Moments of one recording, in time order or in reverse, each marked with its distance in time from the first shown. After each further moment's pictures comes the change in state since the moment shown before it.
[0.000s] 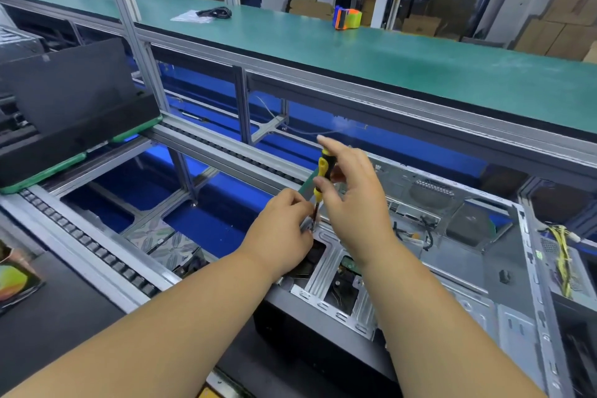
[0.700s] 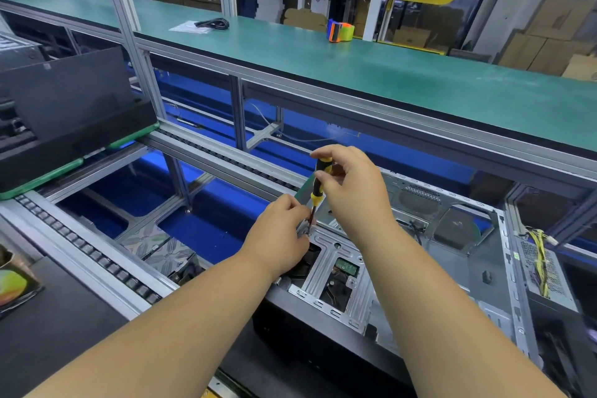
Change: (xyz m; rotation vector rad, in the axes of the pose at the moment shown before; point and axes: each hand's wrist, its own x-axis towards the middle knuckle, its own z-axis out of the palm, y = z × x) left_hand 0.001 0.000 -0.002 0.009 -0.003 -0.023; right_hand 0.023 -0.025 -0.015 -0.085 -0.039 0.133
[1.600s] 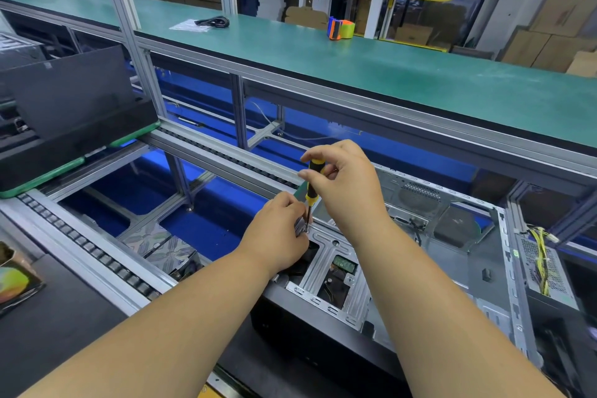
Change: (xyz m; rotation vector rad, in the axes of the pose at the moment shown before) left_hand 0.001 -0.002 0.004 0.025 -0.012 -0.009; right_hand 0.000 -0.002 0.003 0.067 0.008 -0.023
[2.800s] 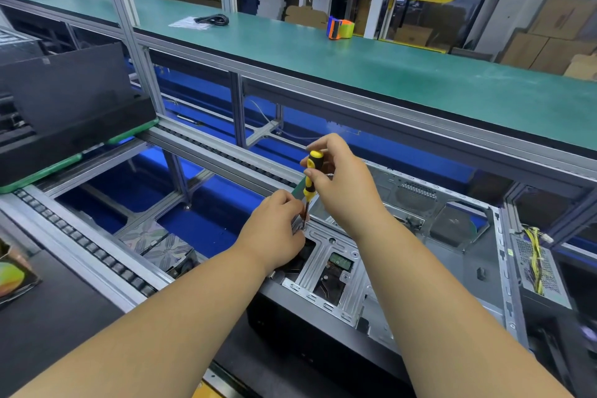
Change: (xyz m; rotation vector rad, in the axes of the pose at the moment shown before) left_hand -0.001 0.000 0.000 0.039 0.027 0.028; right_hand 0.001 0.009 -0.003 0.049 -0.131 0.071
